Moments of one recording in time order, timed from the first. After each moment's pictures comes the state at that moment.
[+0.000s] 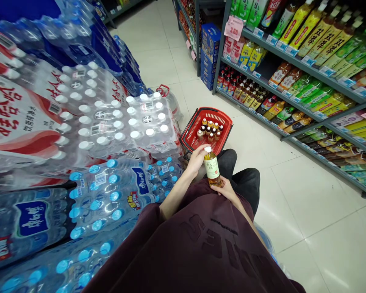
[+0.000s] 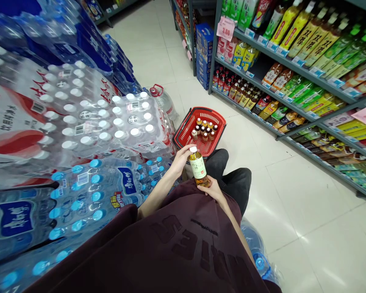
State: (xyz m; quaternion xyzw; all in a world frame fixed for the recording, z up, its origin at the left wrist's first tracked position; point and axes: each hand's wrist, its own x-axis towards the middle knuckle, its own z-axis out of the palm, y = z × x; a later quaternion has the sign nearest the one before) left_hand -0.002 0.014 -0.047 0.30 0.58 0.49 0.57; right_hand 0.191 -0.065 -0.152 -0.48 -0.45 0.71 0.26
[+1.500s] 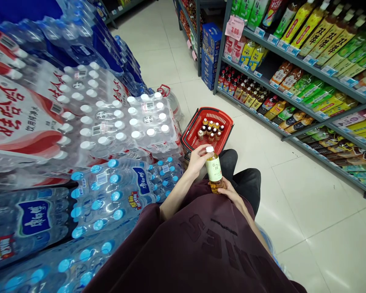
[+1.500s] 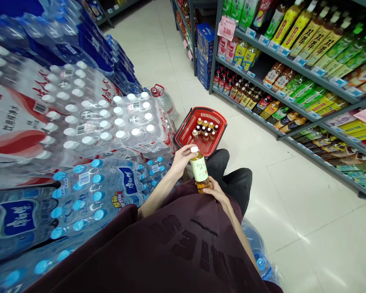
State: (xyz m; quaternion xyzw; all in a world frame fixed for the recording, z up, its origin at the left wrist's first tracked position) left_hand 0.001 0.011 -0.041 0.28 0.56 0.52 0.58; right_hand 0.206 -0.069 -0.160 -0.35 -0.39 0.80 0.28
